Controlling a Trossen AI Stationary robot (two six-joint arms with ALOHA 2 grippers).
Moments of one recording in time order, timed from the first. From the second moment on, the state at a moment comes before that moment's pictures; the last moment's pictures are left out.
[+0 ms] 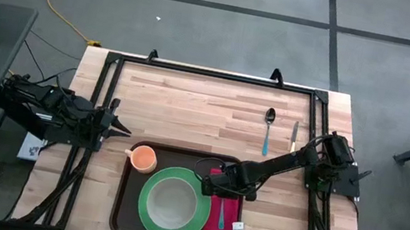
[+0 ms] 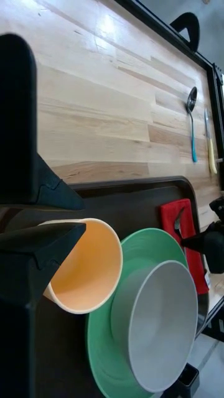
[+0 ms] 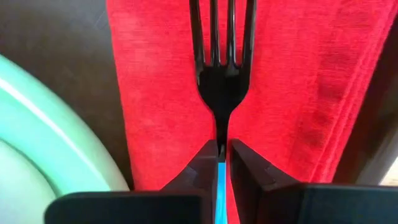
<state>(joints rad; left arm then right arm) -0.27 0.11 0.38 -0.71 -0.19 0.02 0.33 1.92 1.25 -0.66 -0.09 1.85</state>
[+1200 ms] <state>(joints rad) -0.27 0.11 0.38 -0.71 -0.19 0.02 0.32 1.82 1.25 -0.69 -0.10 1.85</state>
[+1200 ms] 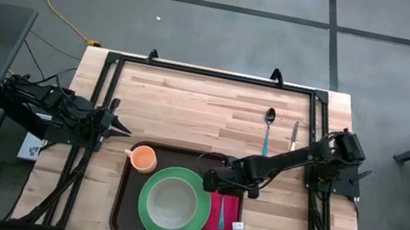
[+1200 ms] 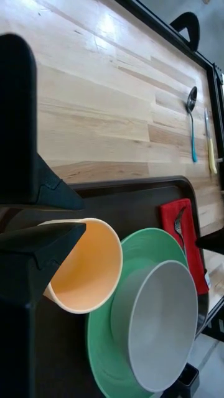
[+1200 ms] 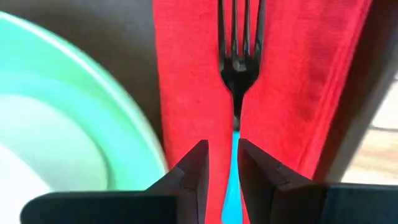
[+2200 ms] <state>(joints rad) -0.27 0.11 0.38 -0.71 -0.19 0.02 0.23 1.54 1.25 -1.28 0.03 1.82</state>
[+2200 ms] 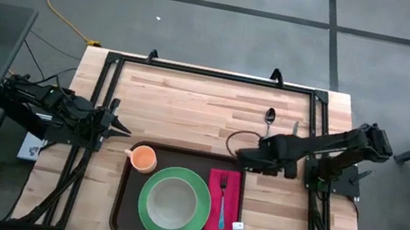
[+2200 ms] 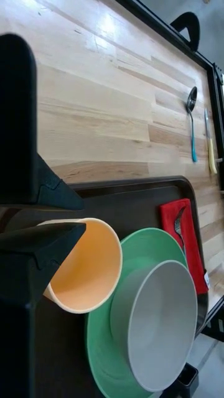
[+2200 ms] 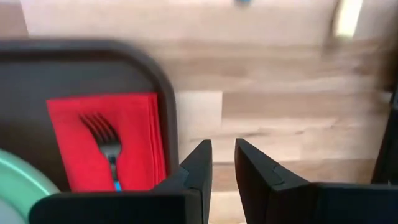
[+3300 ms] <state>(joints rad) -0.27 0.11 0.38 -0.71 -0.19 -0.03 -0.19 1.45 1.25 -1.34 0.15 1.42</state>
